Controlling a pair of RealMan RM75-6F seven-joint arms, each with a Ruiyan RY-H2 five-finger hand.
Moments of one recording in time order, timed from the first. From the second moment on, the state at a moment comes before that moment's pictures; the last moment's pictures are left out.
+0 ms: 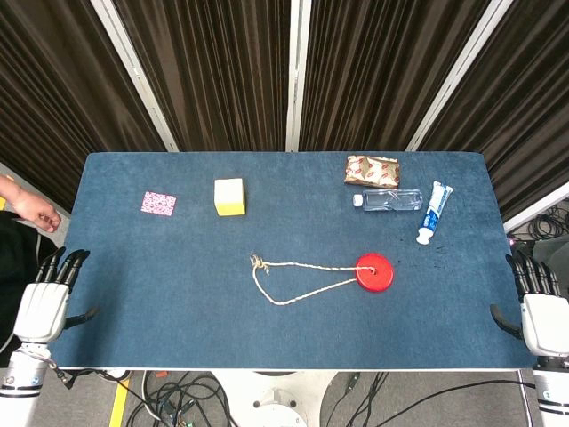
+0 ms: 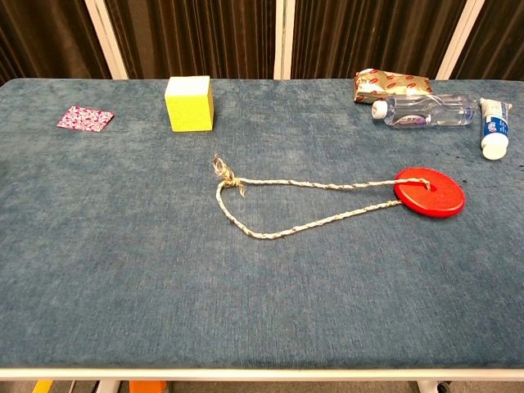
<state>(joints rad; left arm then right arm) -0.12 -1.30 -0.05 -1.43 1.53 1.51 0.04 0.06 -1.23 0.09 -1.38 -1.49 1.52 0.11</state>
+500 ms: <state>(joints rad) -0.16 -1.29 -0.06 -1.45 1.54 1.48 0.04 0.06 -1.23 0.09 -1.38 -1.49 1.52 0.11</state>
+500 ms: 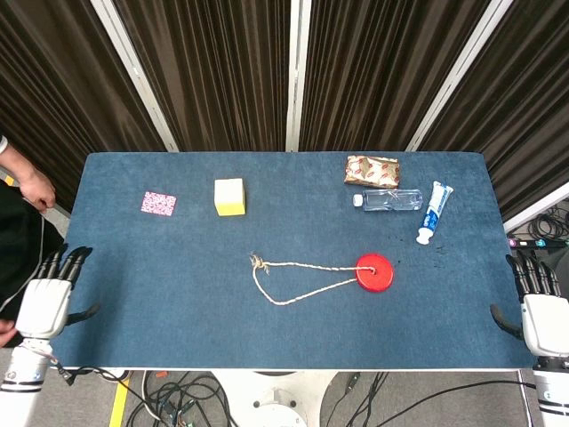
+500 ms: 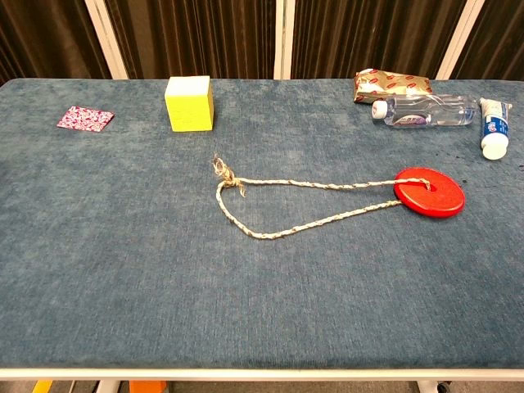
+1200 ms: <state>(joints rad) -0.64 -1.41 -0.22 -1.62 1.42 0.91 0.00 0.04 -1.23 0.10 -1.33 -1.47 1.53 0.18</state>
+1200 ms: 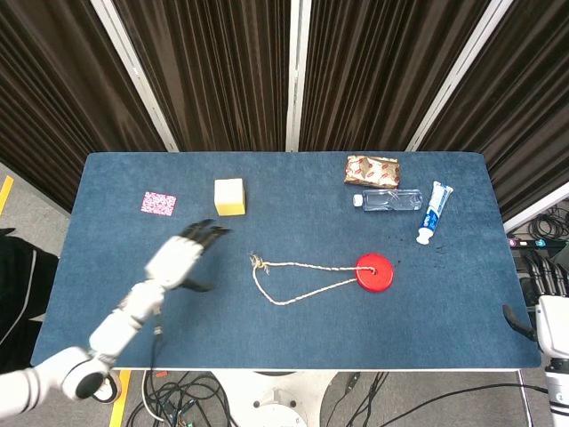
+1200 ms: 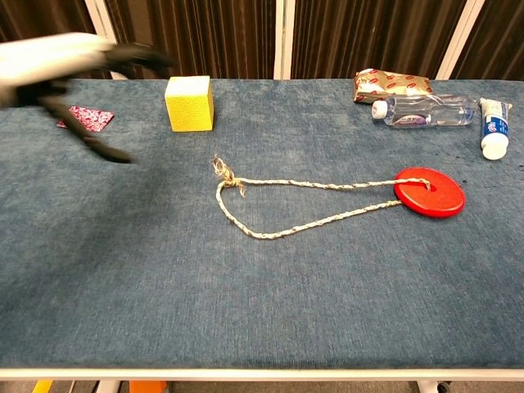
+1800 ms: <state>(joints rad) -0.93 -1.74 -0.29 -1.34 1.12 0.71 0.16 0.02 -1.22 0.12 -1.23 -1.42 1.53 0.31</state>
